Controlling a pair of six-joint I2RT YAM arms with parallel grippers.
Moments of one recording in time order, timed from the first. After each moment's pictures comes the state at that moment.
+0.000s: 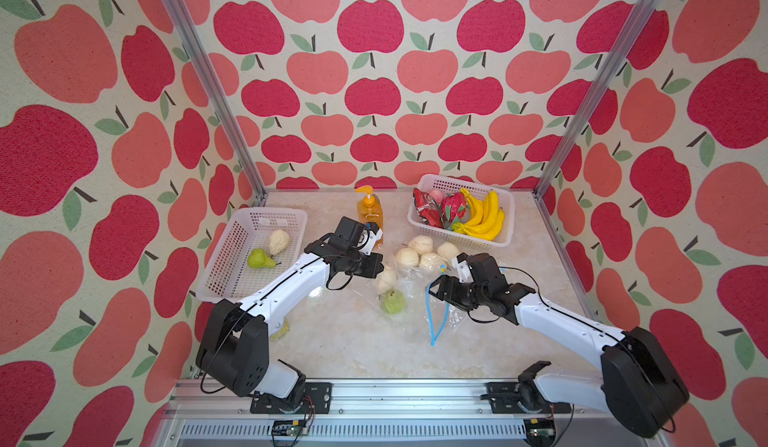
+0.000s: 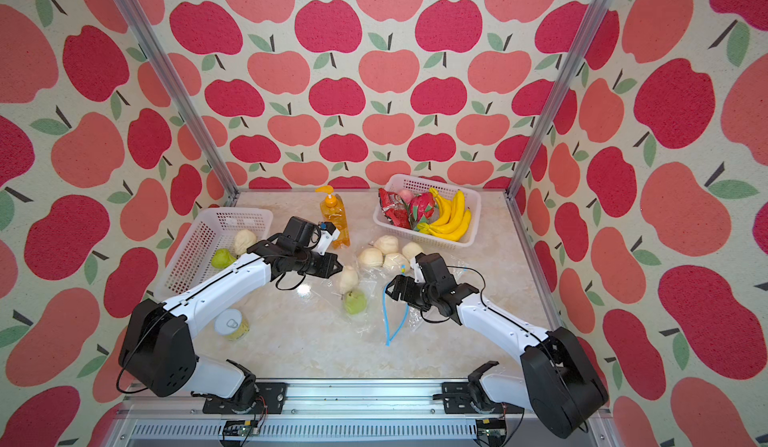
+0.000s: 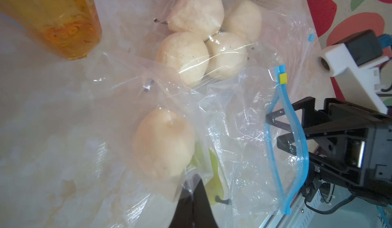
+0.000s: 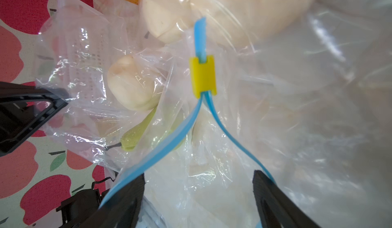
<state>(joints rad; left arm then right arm) -0.50 1.48 1.09 -0.59 0.35 -0.24 0.62 1.25 0.61 -0.18 -0.41 0.81</state>
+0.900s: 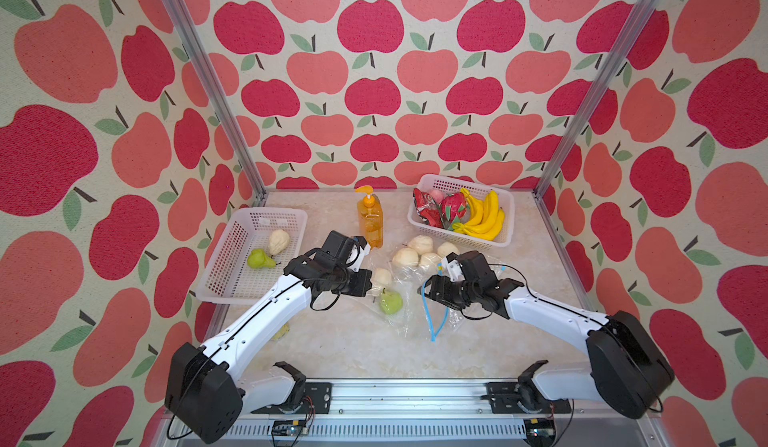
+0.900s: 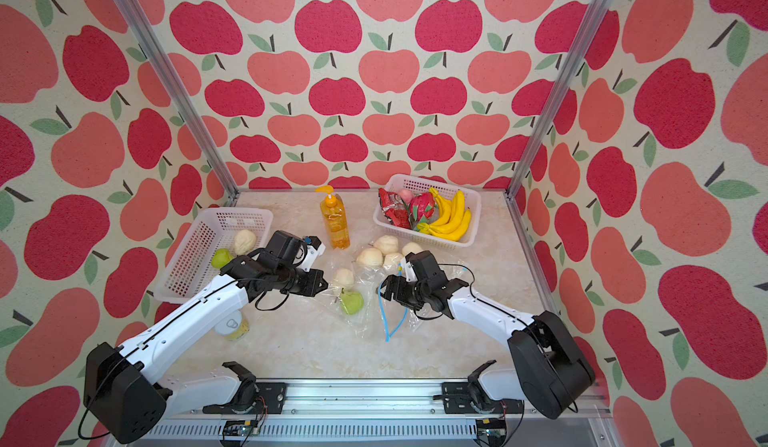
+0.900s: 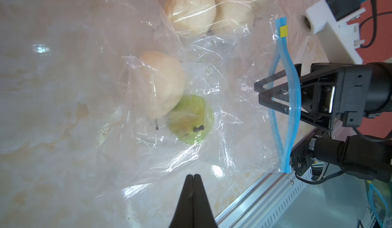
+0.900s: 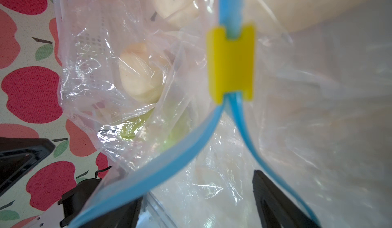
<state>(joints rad) -0.53 1.24 0.98 -0.78 0.33 -0.33 0.66 1.35 0.66 -0.16 -0.44 0.81</state>
